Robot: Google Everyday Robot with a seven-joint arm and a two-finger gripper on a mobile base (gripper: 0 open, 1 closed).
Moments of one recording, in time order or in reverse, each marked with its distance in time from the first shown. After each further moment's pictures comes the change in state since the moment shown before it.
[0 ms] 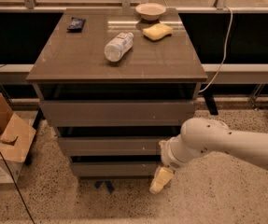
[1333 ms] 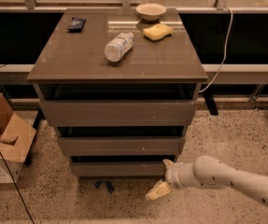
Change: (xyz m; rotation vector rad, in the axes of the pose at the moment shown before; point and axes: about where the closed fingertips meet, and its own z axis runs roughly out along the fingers) arm 0.066 -0.017 0.127 0.028 -0.310 0.265
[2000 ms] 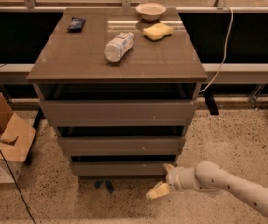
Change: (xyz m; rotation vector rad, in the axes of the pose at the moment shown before) arm 0.037 -0.026 0.040 -0.028 -0.090 0.129
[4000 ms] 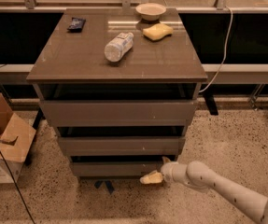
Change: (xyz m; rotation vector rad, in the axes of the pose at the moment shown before) arm -0.002 -0.075 0.062 0.134 -0.137 0.107
